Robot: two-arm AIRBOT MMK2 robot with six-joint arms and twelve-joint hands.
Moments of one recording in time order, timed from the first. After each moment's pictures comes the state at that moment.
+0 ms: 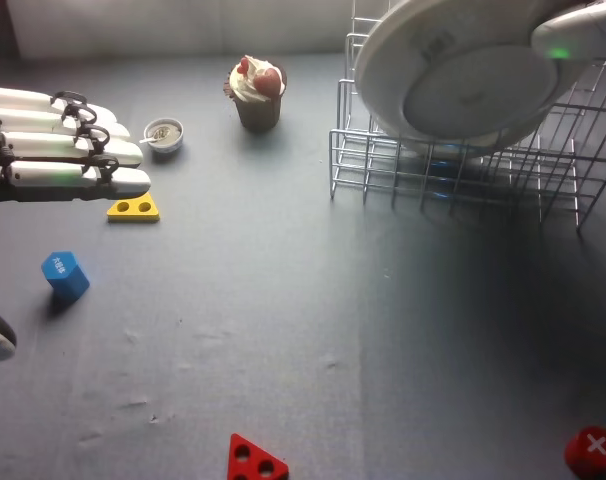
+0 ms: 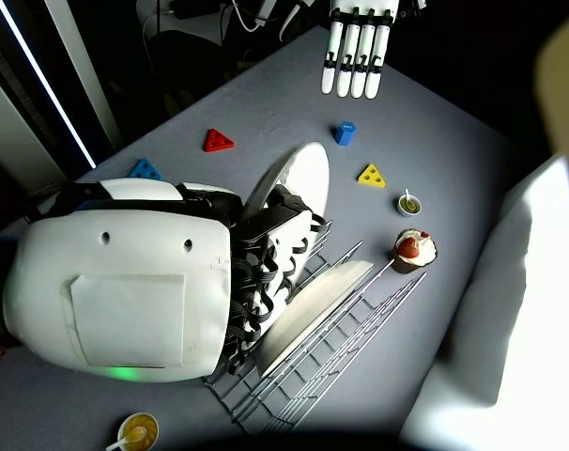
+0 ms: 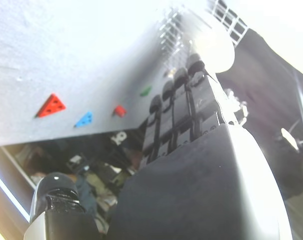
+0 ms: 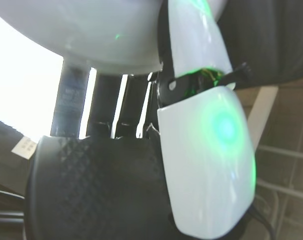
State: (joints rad) left arm 0.56 -0.72 1.32 1.13 -0.98 0.16; right arm -0.27 -0.90 1.26 -0.27 0.43 0.40
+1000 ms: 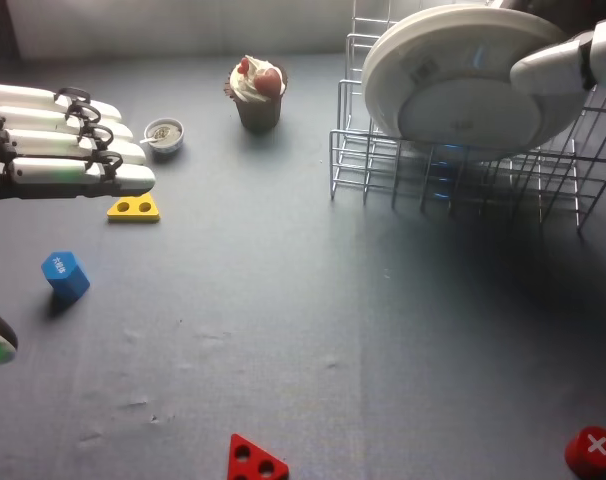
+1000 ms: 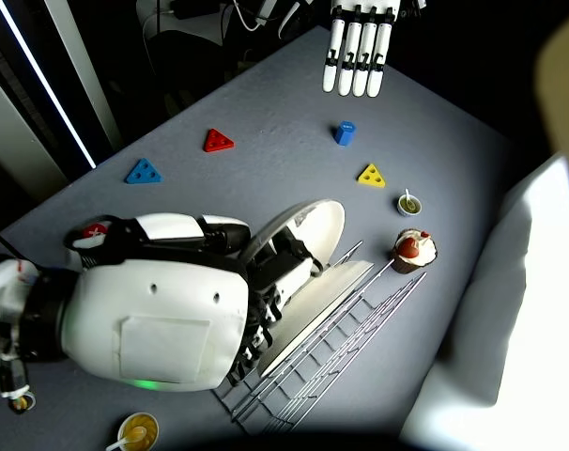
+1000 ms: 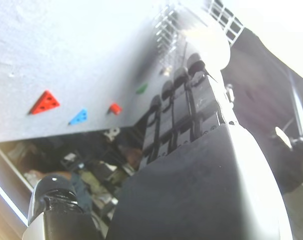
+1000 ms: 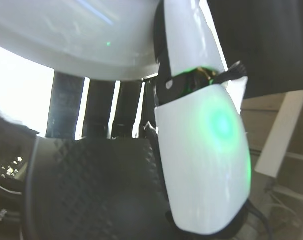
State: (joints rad) left arm 0.56 -0.72 1.32 1.12 -1.00 0.14; right arm -0.35 -0.97 1.30 -0.18 0.41 0.38
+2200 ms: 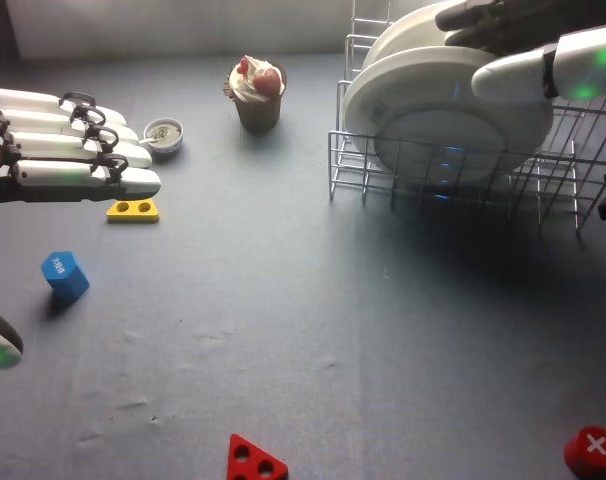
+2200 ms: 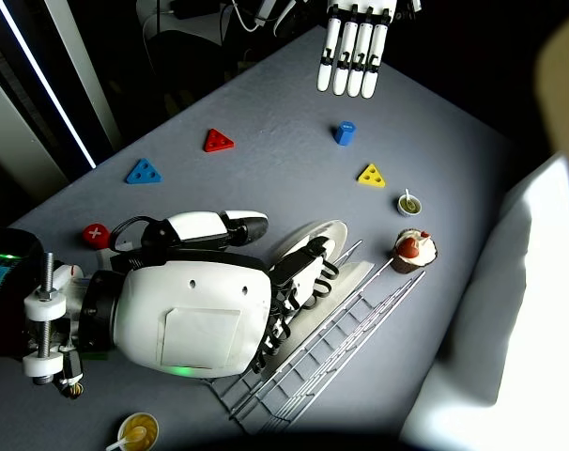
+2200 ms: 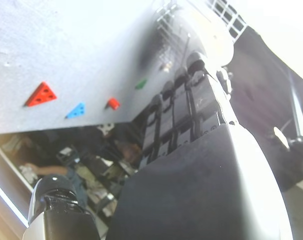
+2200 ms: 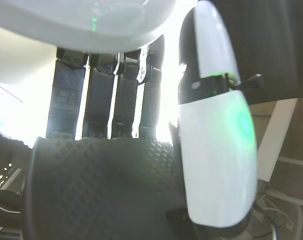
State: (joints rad) left arm 0.56 -0.72 1.31 1.12 -1.00 0.12; right arm -0.37 -1.04 1.34 -0.17 0.47 0.34
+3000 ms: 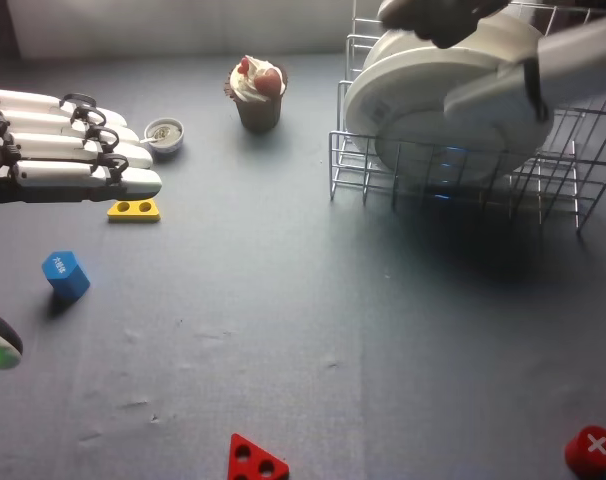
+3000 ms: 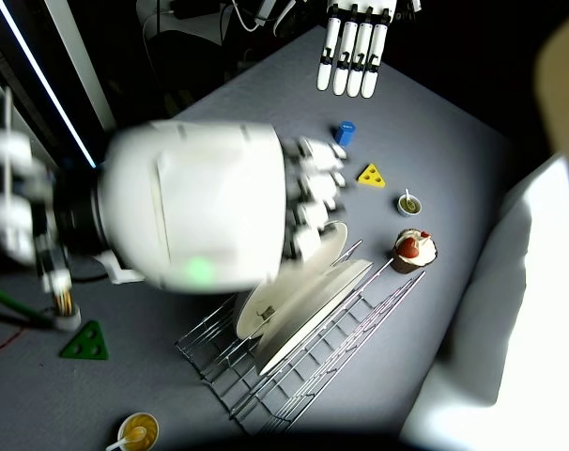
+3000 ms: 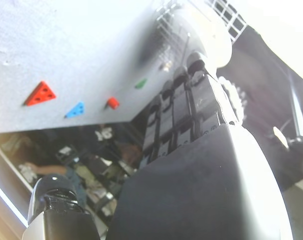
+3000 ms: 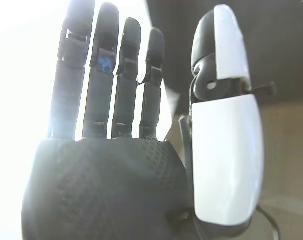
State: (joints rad) left arm 0.56 -0.72 1.31 1.12 -1.00 0.11; right arm -0.25 -0.94 1.17 -0.46 0.58 0.00
